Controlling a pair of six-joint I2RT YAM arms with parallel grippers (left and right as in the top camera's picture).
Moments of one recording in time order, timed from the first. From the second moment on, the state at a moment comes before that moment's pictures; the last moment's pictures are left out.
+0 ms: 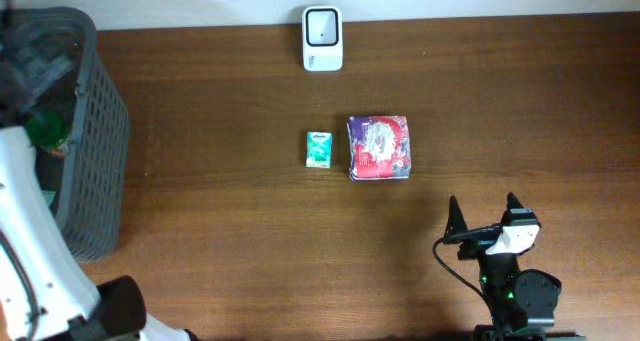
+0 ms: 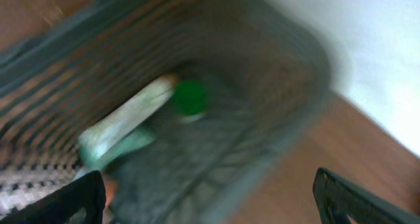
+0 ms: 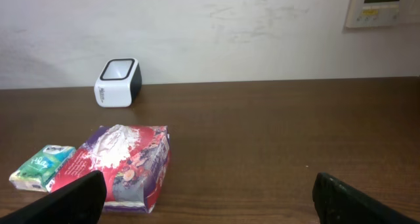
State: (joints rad) left arm 0.32 1.76 2.36 -1.45 -0.33 -0.43; right arm -0.07 0.01 0.01 -0.07 -0.10 0.05
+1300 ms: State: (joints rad) left arm 0.68 1.90 1.54 -0.88 -0.37 -0.27; right arm -0.07 0.01 0.01 -0.07 -0.10 0.05
